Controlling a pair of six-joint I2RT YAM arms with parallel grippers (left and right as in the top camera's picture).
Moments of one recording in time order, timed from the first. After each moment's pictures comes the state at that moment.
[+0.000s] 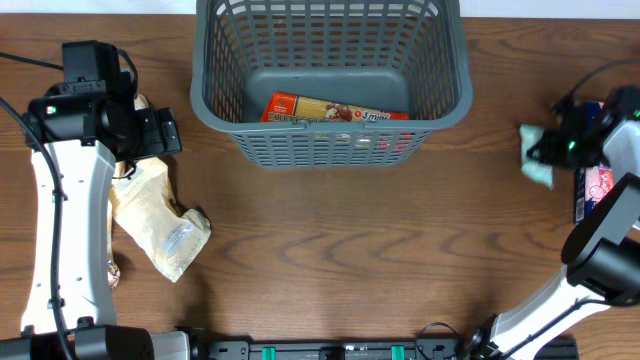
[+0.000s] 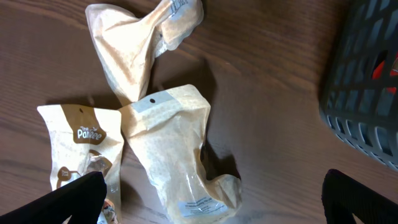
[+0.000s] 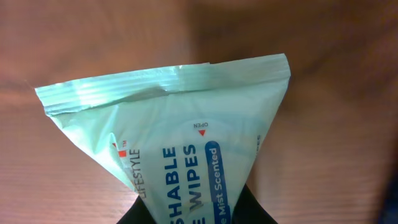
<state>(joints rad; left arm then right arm) 0.12 1.52 1.53 -1.20 -0.09 -0.12 -0.52 2.00 1.51 -0.82 -0.29 -0.38</state>
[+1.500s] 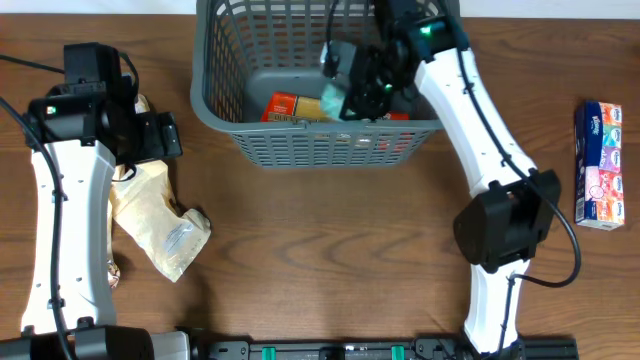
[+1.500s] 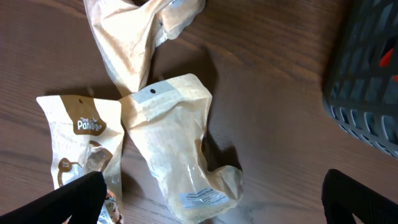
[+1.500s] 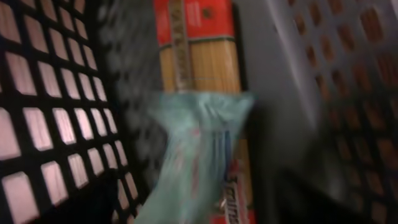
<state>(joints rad) 0.12 1.52 1.53 -1.23 -0.09 -0.12 0.33 2.15 2.15 -1.21 -0.36 -0.84</state>
